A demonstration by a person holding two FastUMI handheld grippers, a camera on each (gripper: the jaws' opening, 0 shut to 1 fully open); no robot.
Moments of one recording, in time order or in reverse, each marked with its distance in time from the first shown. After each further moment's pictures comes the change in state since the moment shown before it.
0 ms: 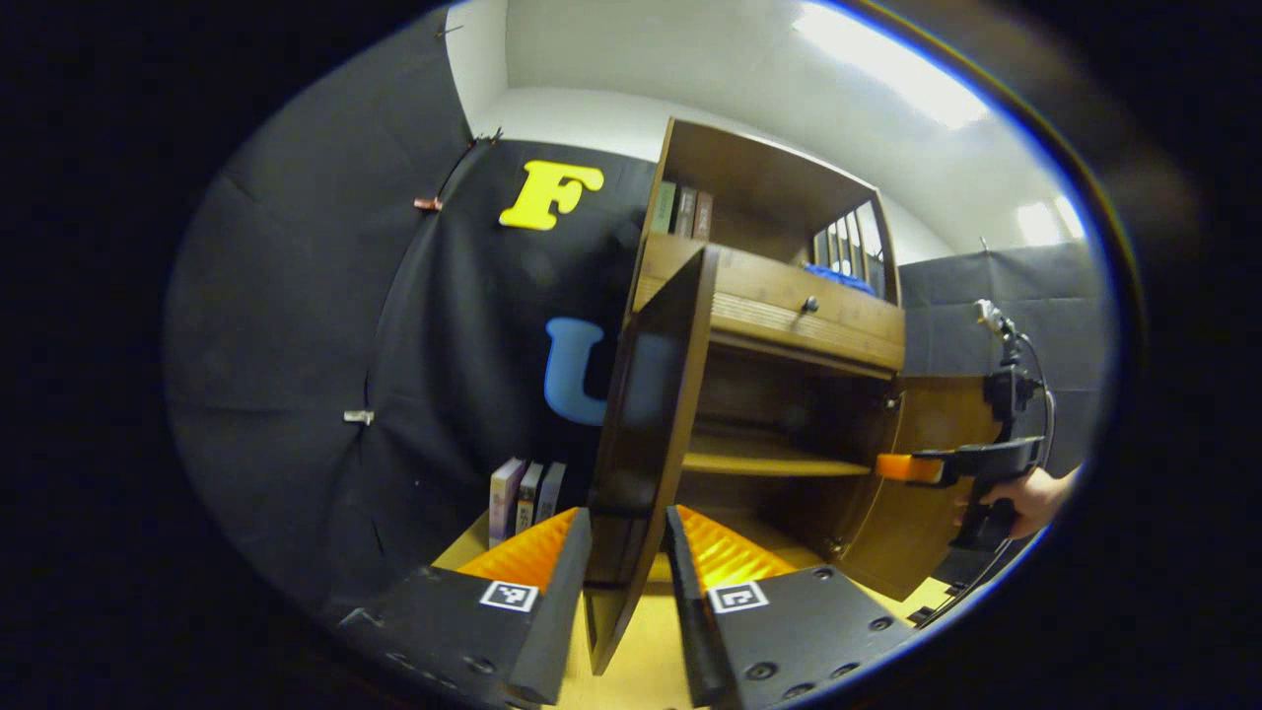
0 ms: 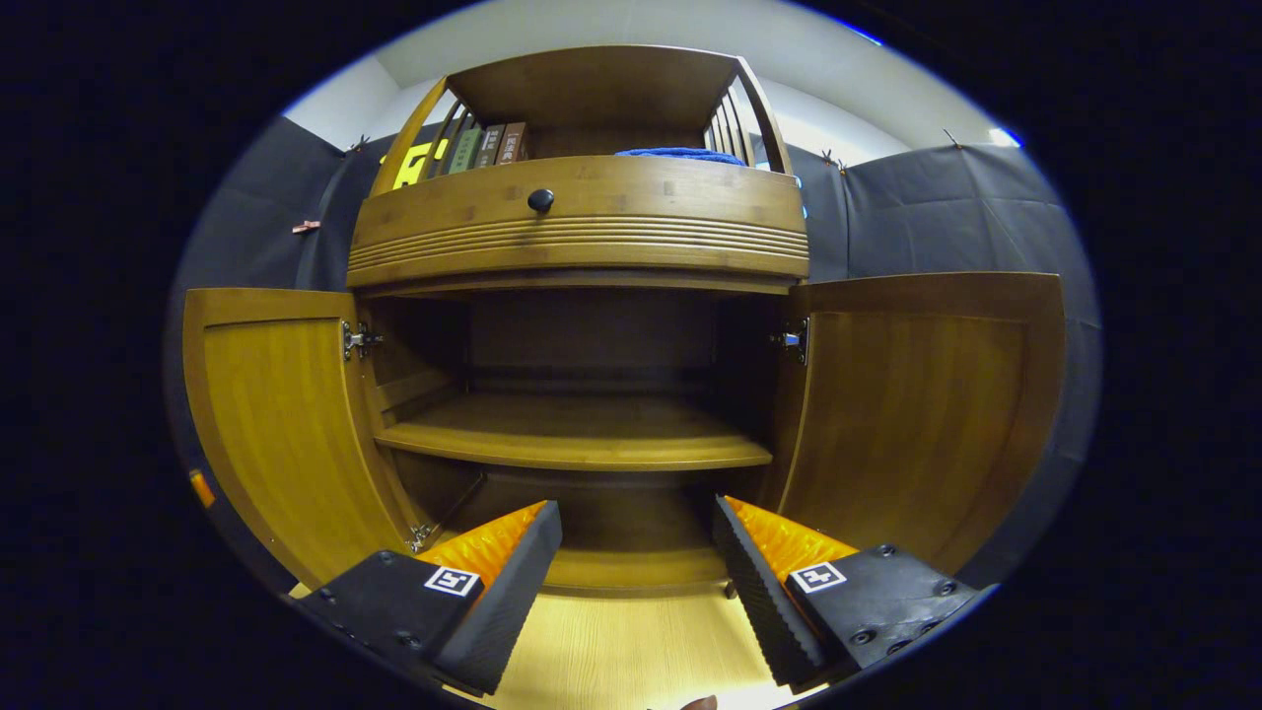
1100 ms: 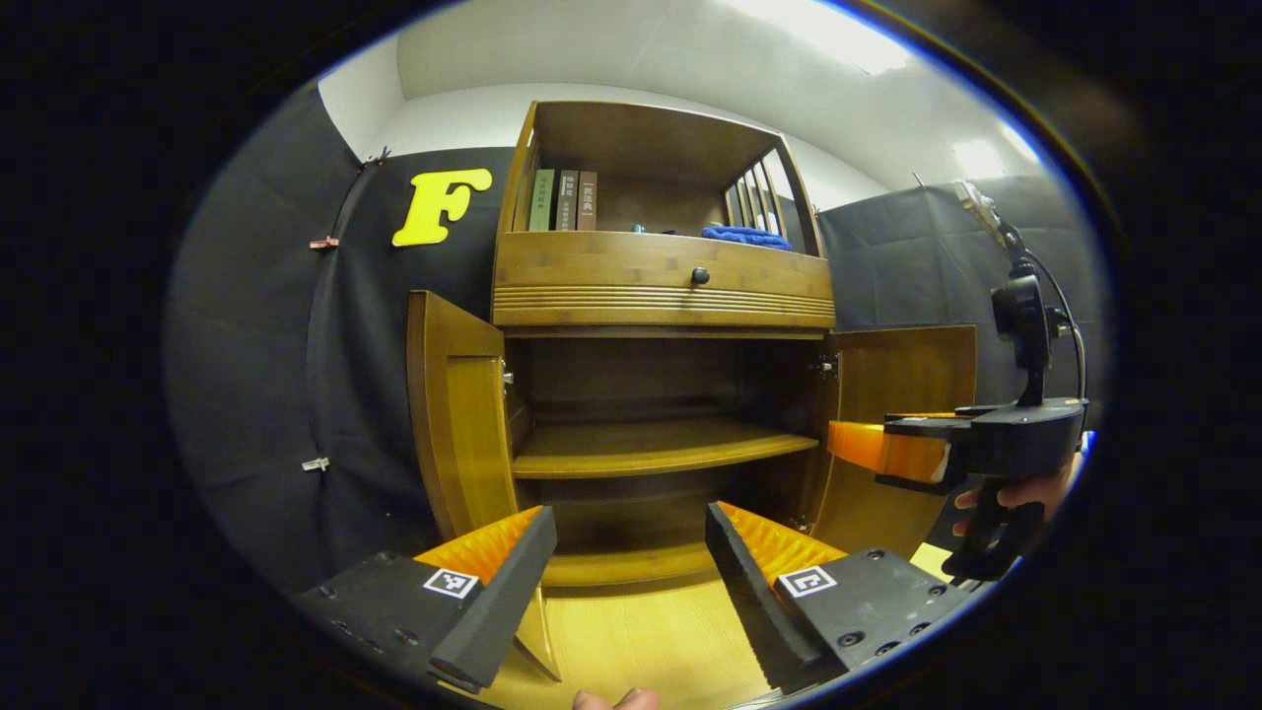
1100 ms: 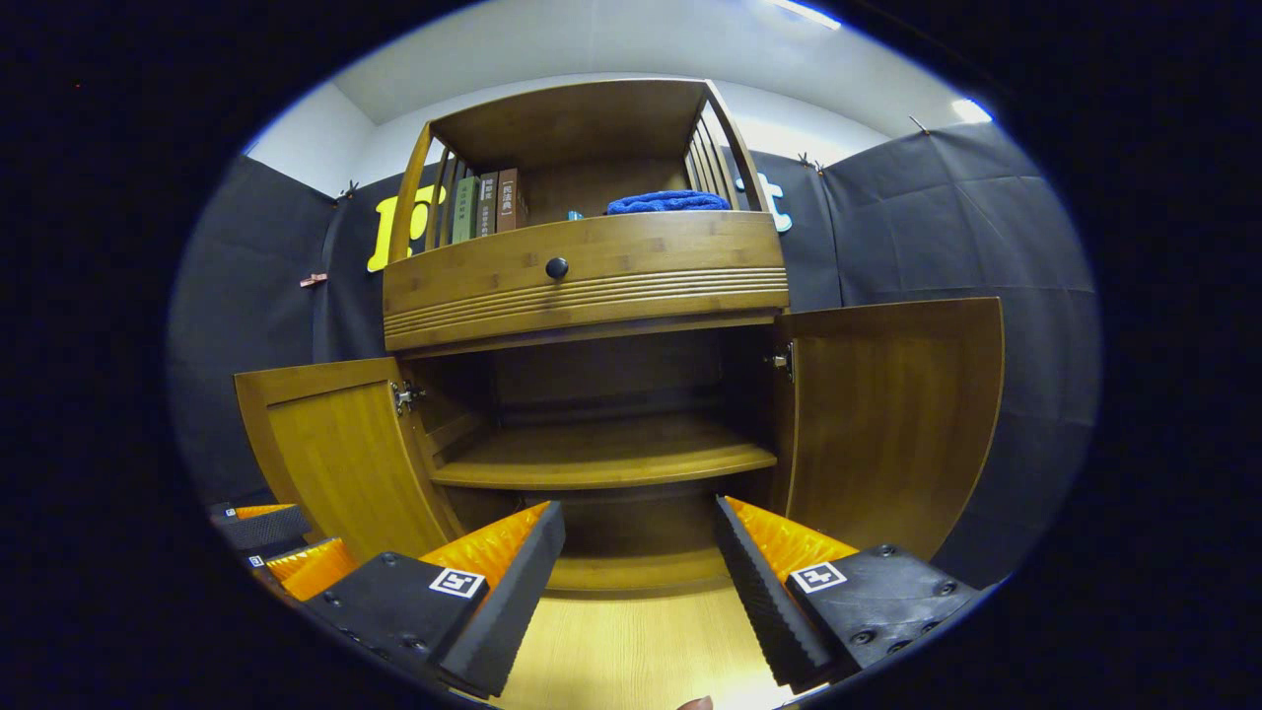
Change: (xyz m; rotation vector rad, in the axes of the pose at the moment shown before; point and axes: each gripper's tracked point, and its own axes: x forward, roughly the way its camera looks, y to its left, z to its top) left arm 0.042 -0.123 -0.002 0.193 0.121 -0.108; right arm -0.062 0.016 0.036 0.103 -0.051 0.025
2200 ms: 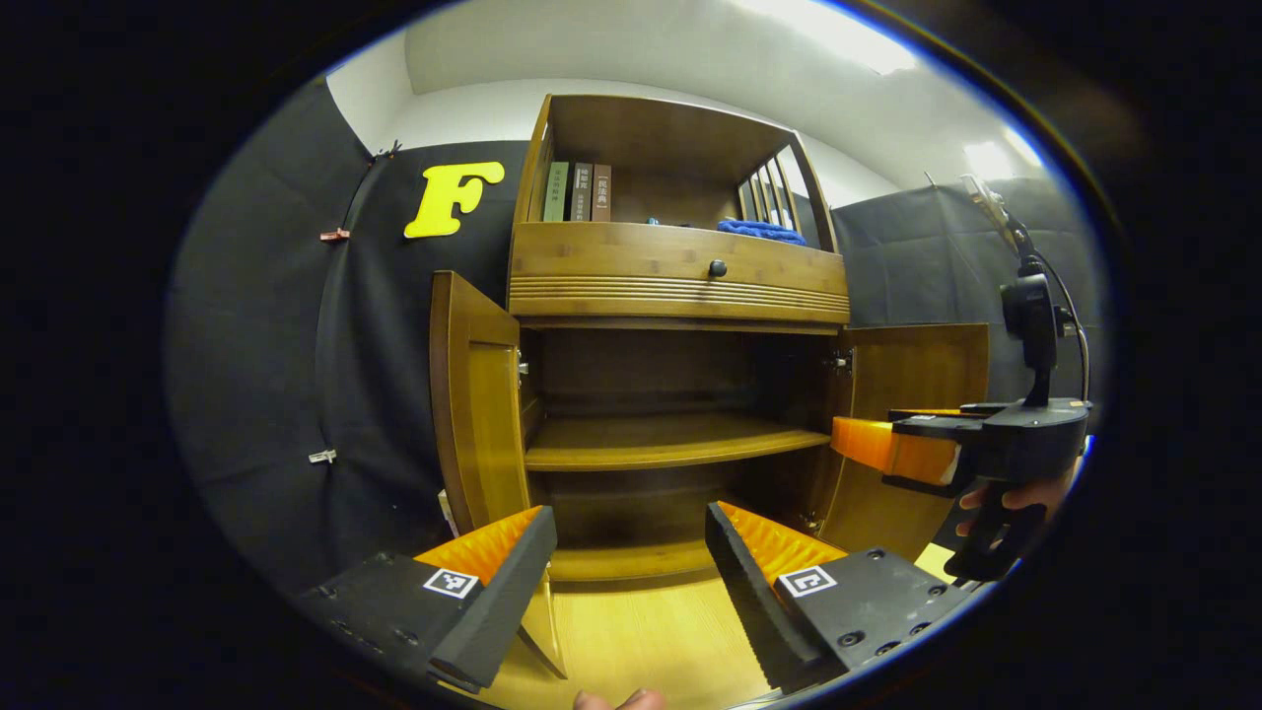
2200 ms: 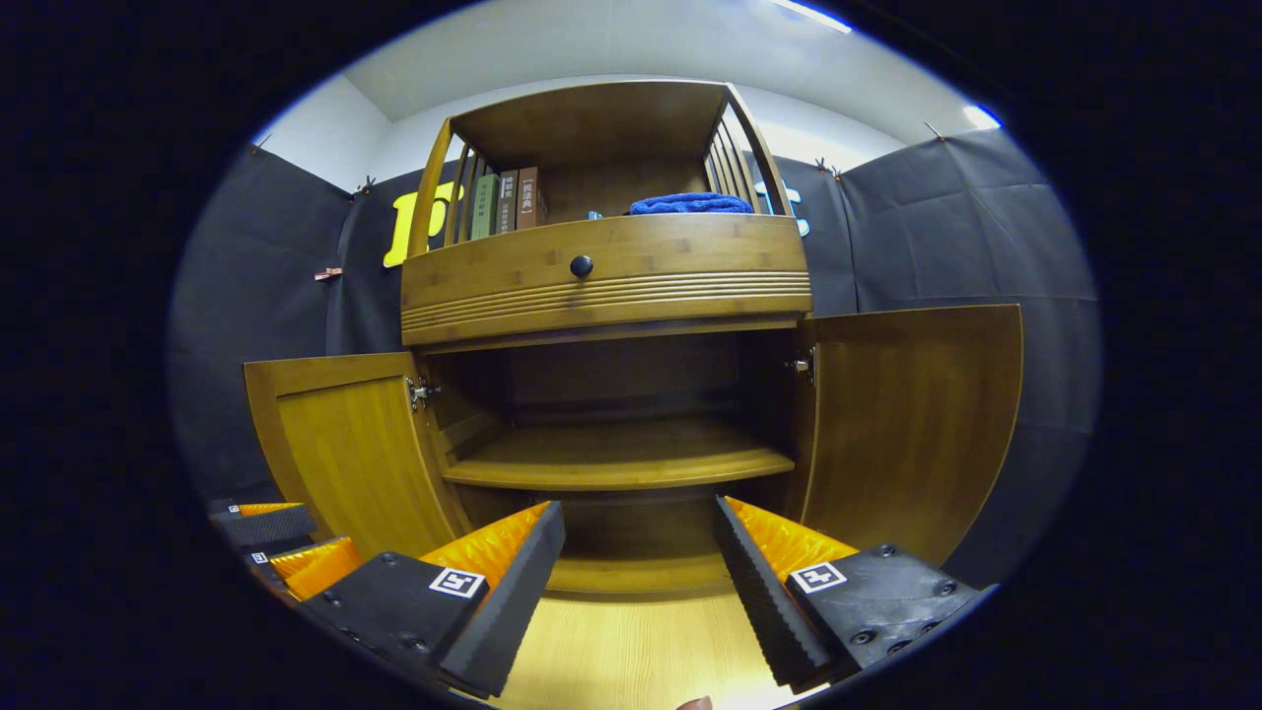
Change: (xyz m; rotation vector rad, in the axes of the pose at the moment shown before) left arm 0.002 0.017 -0.007 -0.025 0.021 0.026; right arm 0.007 0.017 -0.008 -0.009 0.005 0.033
